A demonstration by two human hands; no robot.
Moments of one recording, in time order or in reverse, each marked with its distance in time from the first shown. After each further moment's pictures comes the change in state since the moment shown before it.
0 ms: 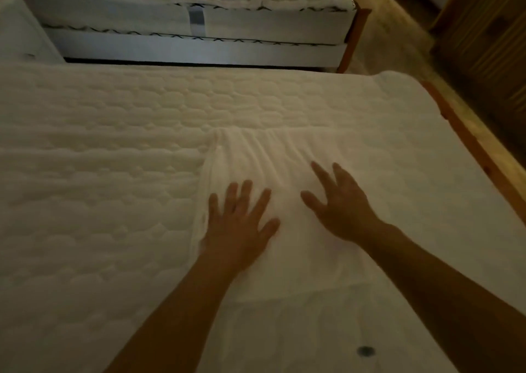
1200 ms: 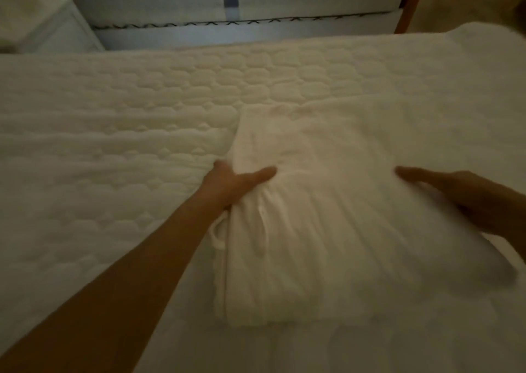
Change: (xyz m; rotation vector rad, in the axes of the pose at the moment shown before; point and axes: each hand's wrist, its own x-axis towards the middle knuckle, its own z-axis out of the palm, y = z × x) left_hand 0.059 -0.081 -0.015 -0.788 -0.039 -0.635; right_hand 0.028 0.062 -0.002 0.728 -0.228 0.637
